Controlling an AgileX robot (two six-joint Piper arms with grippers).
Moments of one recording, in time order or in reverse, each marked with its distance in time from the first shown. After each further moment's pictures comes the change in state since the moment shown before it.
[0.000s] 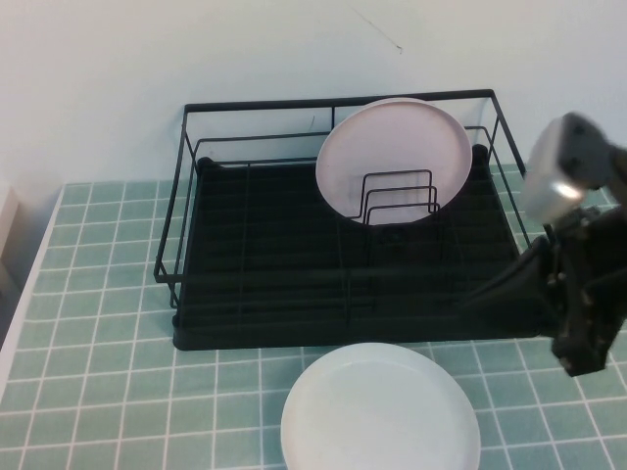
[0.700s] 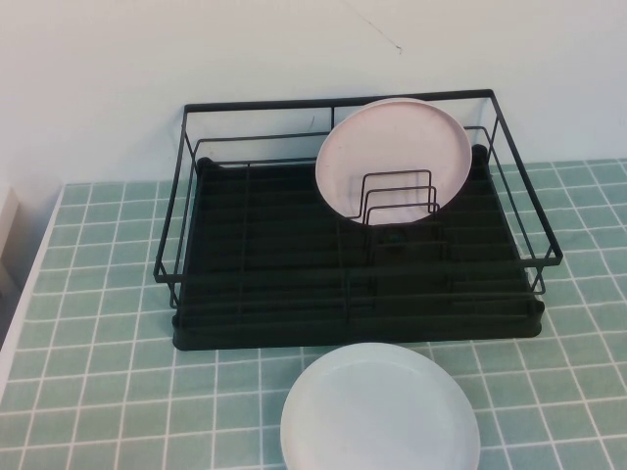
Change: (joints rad) right arm 0.000 -1.013 0.367 -0.209 -0.258 0.279; left arm 0.000 0.000 0.000 0.000 0.000 0.000
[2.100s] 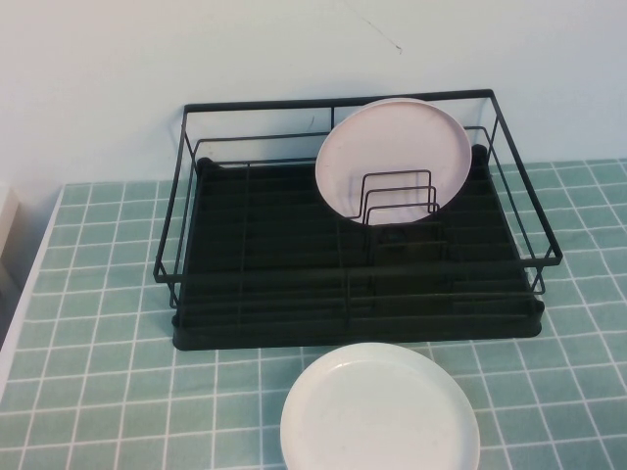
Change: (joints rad) right arm -0.328 -0.344 0.719 -0.613 -0.438 0.539; left arm 0.000 0.000 0.000 0.000 0.000 0.000
